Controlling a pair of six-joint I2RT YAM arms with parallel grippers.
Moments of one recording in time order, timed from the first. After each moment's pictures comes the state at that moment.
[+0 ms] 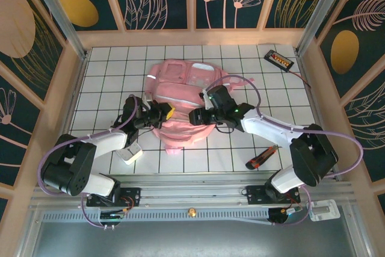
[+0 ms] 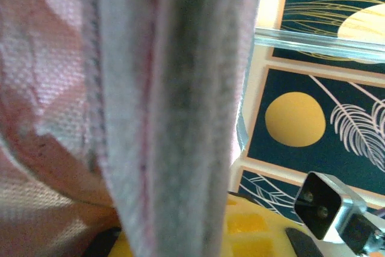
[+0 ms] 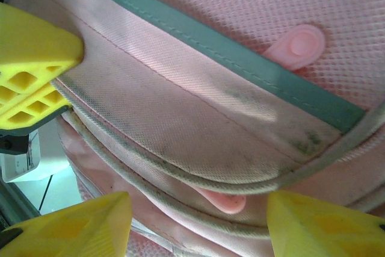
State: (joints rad) left arm -0.40 1.42 0.51 0.54 0.53 -1.49; right arm 0.73 1.49 0.95 -0.26 -0.25 0.47
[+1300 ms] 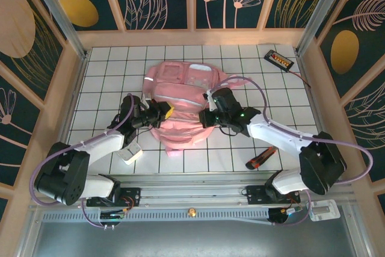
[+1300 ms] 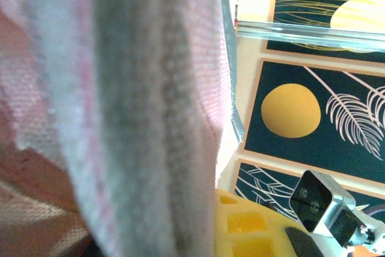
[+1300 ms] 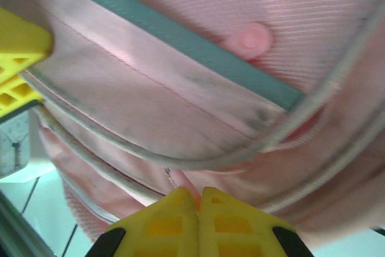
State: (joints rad) left arm -0.39 1.33 0.52 0.42 0.54 -1.43; right arm 0.73 1.38 0.89 -0.29 -0.14 0.44
